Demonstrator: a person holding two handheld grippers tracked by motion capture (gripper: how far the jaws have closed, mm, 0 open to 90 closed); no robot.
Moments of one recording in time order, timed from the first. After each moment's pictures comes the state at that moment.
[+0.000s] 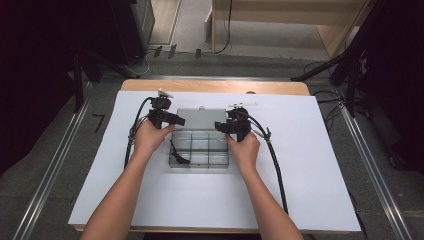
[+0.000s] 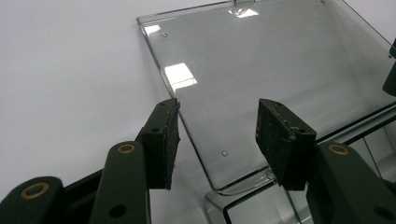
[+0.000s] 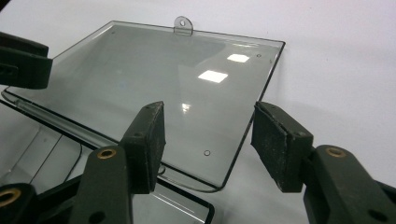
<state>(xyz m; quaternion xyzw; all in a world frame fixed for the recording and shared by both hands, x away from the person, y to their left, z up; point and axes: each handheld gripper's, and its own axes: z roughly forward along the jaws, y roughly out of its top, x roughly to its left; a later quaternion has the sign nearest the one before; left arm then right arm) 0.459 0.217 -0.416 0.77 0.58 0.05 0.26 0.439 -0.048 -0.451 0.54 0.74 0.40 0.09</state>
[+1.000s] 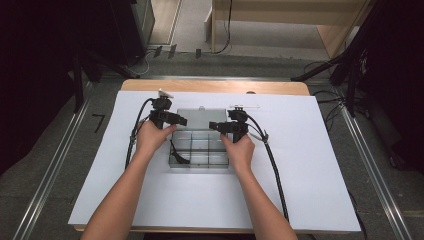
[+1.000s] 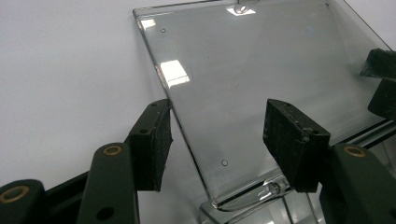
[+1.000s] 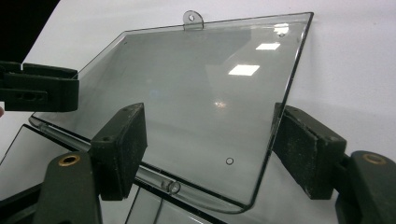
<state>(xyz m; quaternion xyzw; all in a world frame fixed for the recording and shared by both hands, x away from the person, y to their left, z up) 0.464 0.217 -0.424 0.76 0.59 0.03 0.27 0.447 -0.045 -0.468 0.58 0.69 0.43 0.01</state>
